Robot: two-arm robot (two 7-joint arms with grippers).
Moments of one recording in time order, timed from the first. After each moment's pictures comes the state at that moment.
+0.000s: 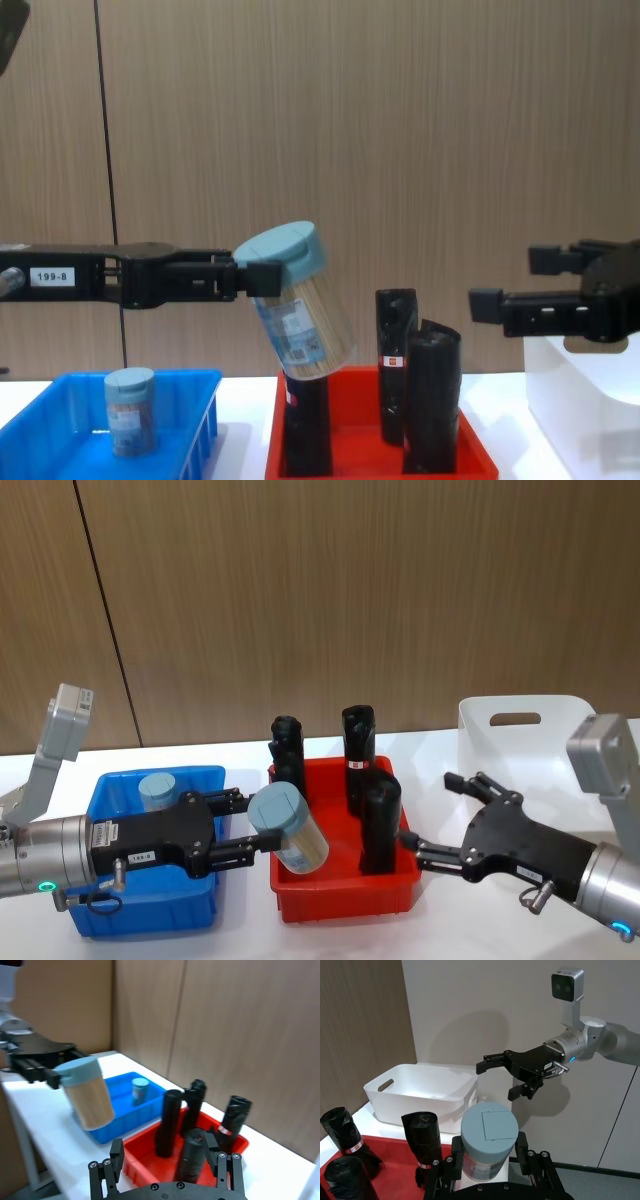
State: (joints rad) left arm -0.50 0.52 0.32 -1.26 -0.56 0.15 -1.24; right arm 0.07 0.44 -0.21 -1.79 0.27 0.19 0.57
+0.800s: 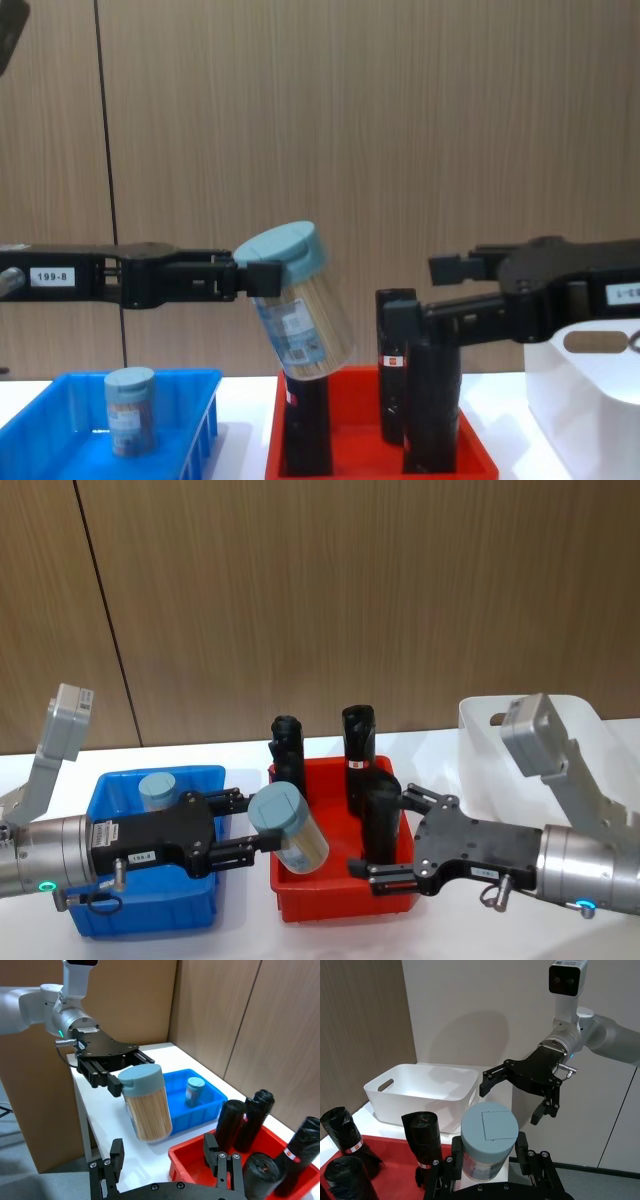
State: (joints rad) left arm -0.50 0.52 0.32 -1.26 -0.56 0.15 -1.23; right arm 0.23 0.40 -0.27 -1.71 0.23 0.29 0.84
